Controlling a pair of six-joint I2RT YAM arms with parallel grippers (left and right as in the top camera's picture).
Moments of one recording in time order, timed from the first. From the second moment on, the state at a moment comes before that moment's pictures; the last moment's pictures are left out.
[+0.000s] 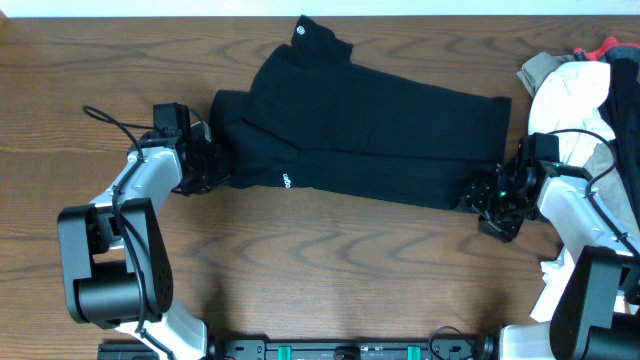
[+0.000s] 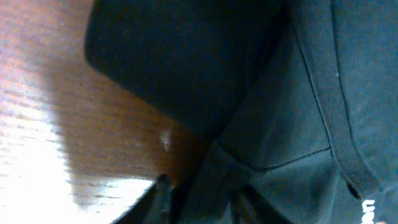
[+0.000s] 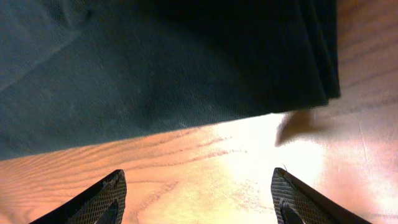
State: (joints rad) left arm 0.11 1.81 1.03 -0.54 0.28 -0.28; right arm -0.17 1.60 0.86 -0.80 -0.34 0.43
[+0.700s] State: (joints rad) left arm 0.15 1.81 1.03 -0.59 0.28 -0.30; right arm -0.25 1.60 0.86 -0.76 -0.30 0.47
